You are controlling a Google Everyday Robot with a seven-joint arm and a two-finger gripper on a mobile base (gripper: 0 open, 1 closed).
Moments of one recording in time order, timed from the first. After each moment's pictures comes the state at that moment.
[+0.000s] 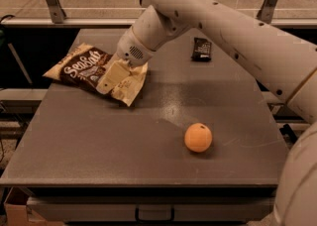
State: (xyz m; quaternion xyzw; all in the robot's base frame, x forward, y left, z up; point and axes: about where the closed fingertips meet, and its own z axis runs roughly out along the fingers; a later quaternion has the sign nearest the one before) arm 0.582 0.124 0.866 -0.62 0.69 0.29 0.25
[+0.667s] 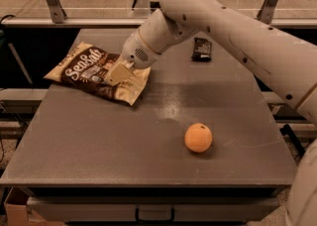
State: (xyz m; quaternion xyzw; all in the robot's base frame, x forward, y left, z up) arm 0.579 0.115 0.864 -0.61 0.69 0.30 0.25
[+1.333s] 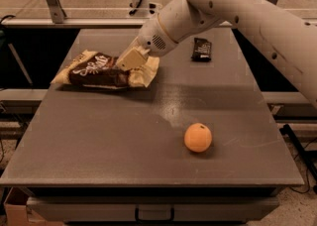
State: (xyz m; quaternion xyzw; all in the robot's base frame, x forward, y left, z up) arm 0.587 0.084 0.904 -0.59 0.69 0.29 0.30
